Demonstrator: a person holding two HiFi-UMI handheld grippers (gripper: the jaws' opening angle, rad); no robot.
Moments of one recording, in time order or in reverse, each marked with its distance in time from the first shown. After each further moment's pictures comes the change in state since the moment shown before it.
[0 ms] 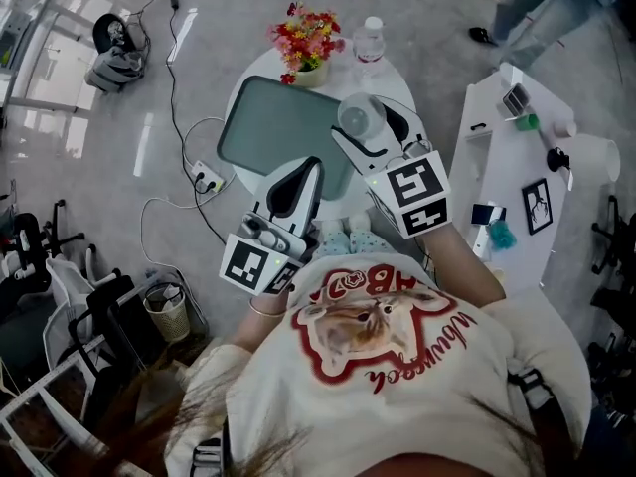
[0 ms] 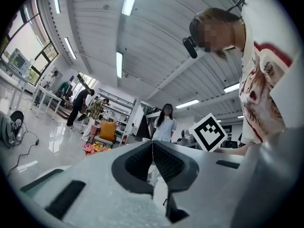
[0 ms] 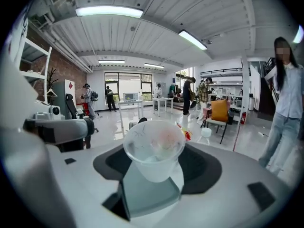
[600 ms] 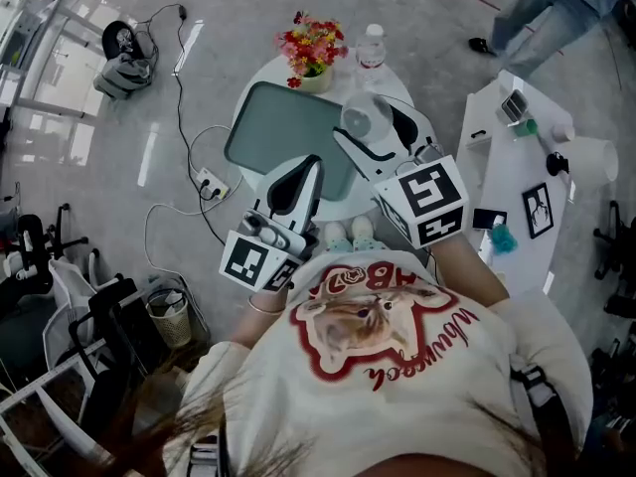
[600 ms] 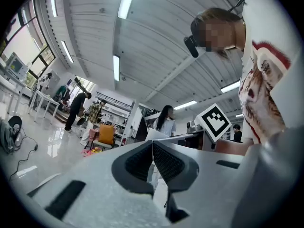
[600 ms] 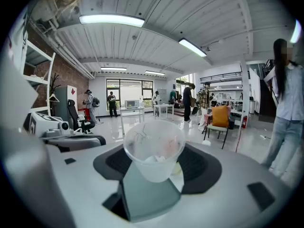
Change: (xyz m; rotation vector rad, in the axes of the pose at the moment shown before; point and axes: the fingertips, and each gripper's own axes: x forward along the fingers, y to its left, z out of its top) left arm -0.011 -0.008 0.019 0.035 -0.030 -0.017; right arm -0.034 0.017 0.043 0.003 -0.083 0.009
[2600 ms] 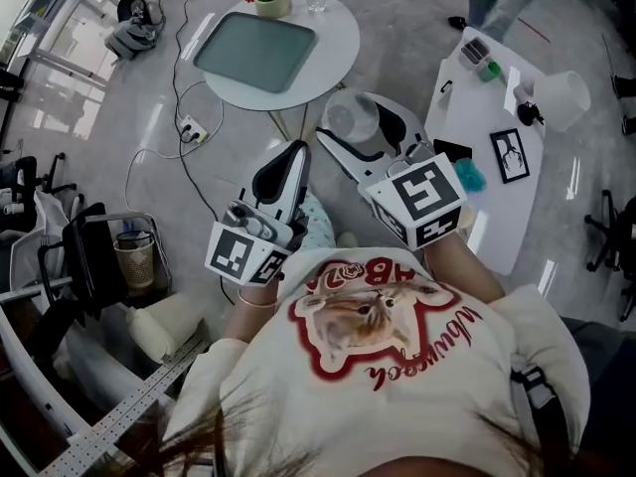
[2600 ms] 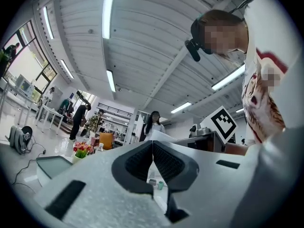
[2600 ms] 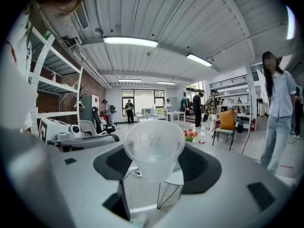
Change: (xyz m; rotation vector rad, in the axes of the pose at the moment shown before) left arm -0.111 -0.299 -0.033 0.088 -0.080 0.068; right arm -0.304 0.099 -0.083 -0.016 -0.117 0.141
